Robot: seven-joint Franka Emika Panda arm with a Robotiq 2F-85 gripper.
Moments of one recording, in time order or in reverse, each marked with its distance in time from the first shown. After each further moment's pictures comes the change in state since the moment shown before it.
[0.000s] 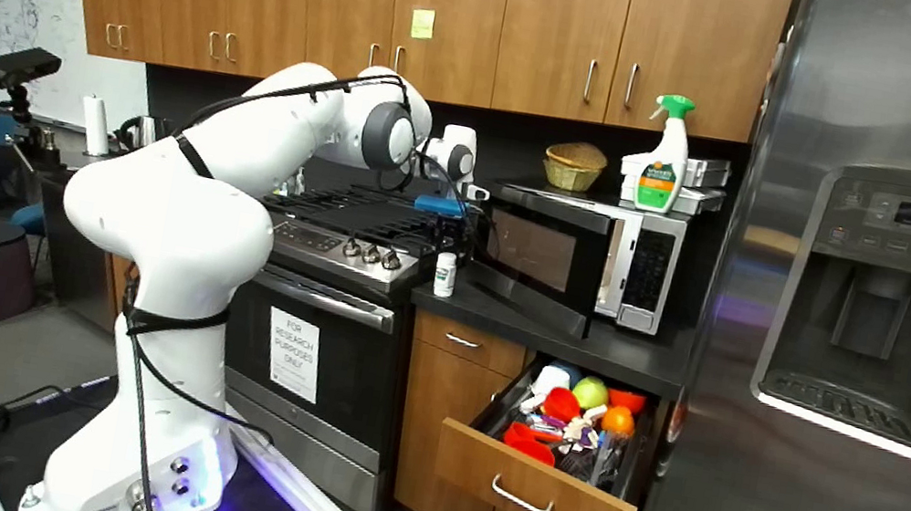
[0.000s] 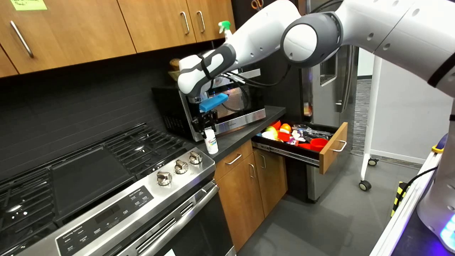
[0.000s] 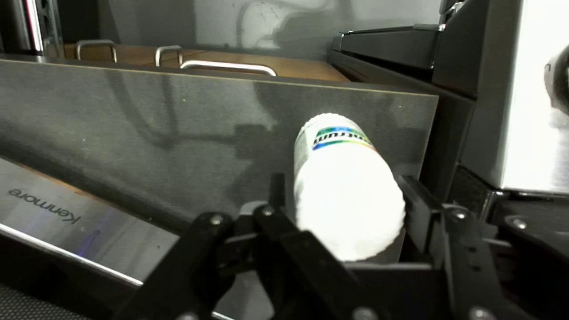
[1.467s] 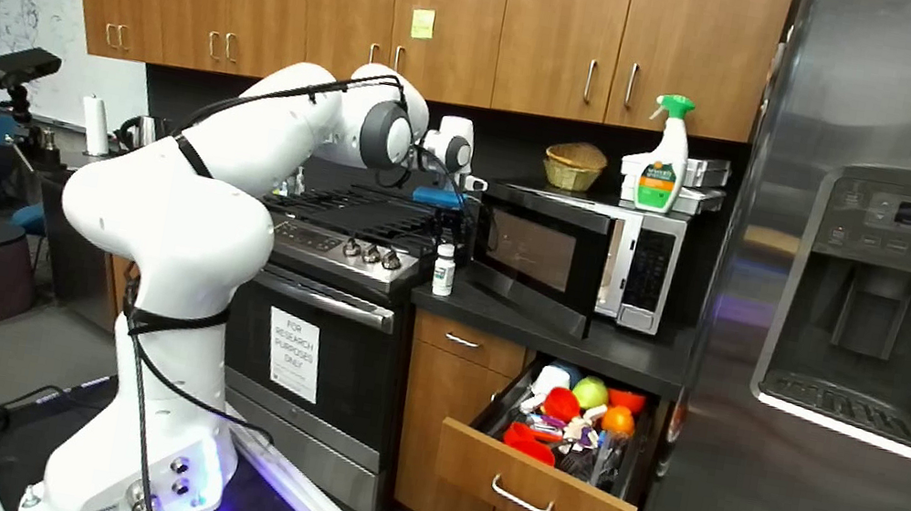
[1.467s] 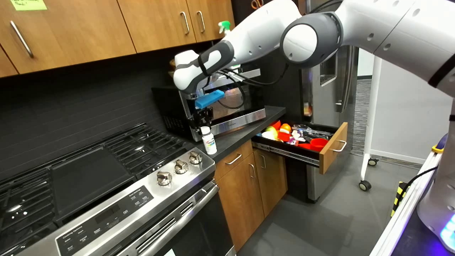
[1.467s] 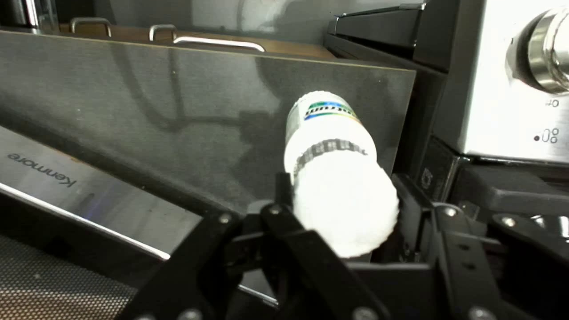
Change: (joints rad) arm 0.015 0.001 0.000 0.046 0.000 -0.006 0.000
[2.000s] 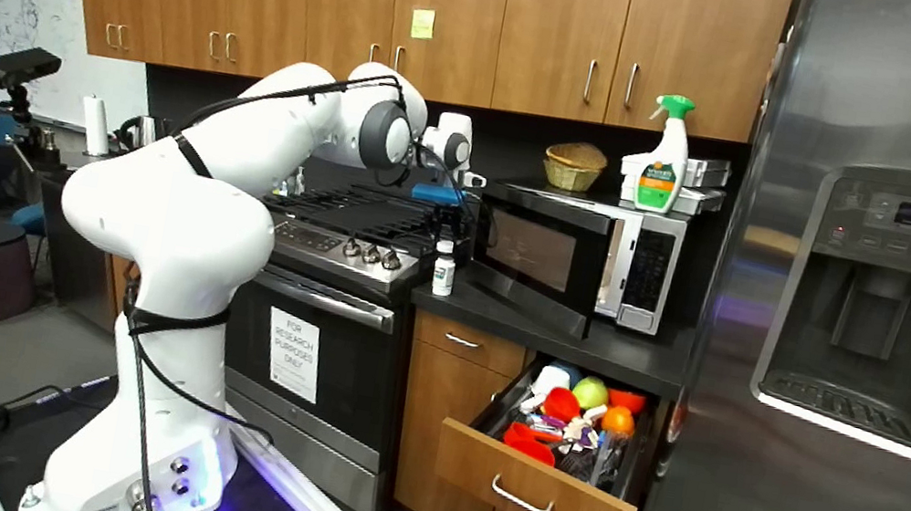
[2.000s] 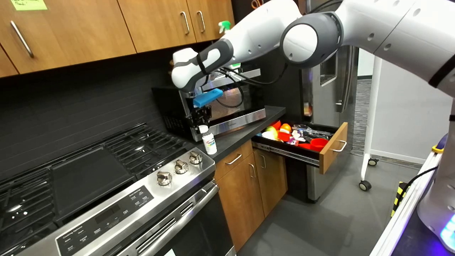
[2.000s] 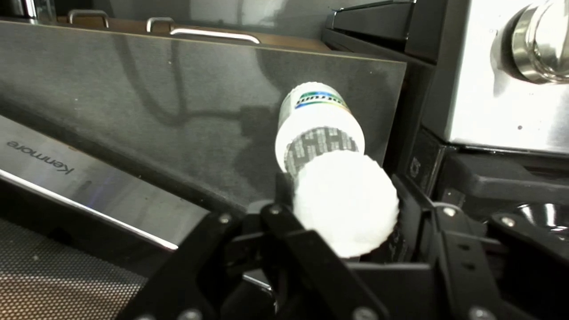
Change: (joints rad) arm 0.008 0.000 0.000 0.018 0.000 -0.007 0.000
